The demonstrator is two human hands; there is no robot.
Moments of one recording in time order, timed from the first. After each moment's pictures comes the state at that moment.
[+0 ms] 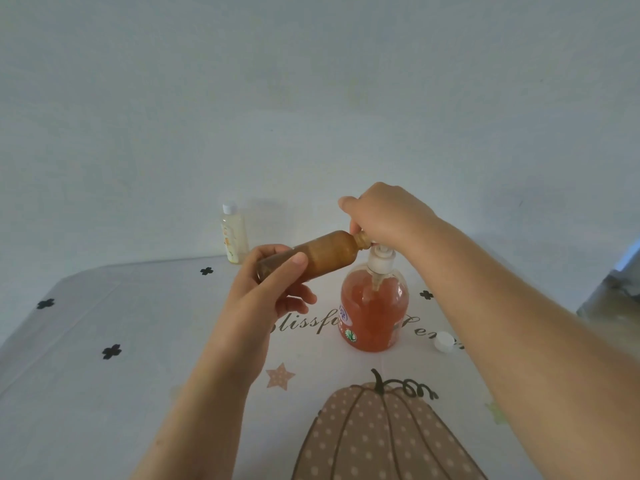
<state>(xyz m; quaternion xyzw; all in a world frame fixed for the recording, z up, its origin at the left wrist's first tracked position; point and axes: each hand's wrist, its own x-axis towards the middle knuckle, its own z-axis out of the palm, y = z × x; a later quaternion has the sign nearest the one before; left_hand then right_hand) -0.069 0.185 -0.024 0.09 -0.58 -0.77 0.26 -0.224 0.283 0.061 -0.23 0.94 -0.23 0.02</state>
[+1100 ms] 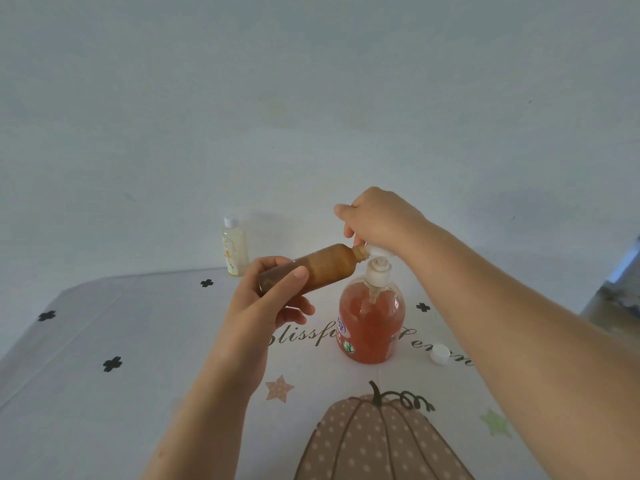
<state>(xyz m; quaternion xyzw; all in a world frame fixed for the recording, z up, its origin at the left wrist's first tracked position) -0.068 0.185 -0.023 0.09 -0.58 -0.76 0.27 -0.226 0.279 0.072 -0.26 0.93 -0.24 0.02</state>
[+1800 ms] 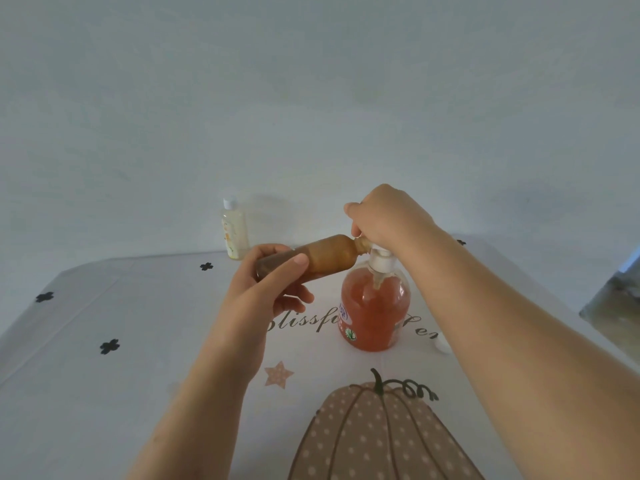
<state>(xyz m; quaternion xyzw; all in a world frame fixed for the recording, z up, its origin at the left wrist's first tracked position) -0.072 0.182 -0.029 0.11 -0.58 -0.76 0.27 -0.238 0.276 0.046 -0.20 0.95 -0.25 0.02</state>
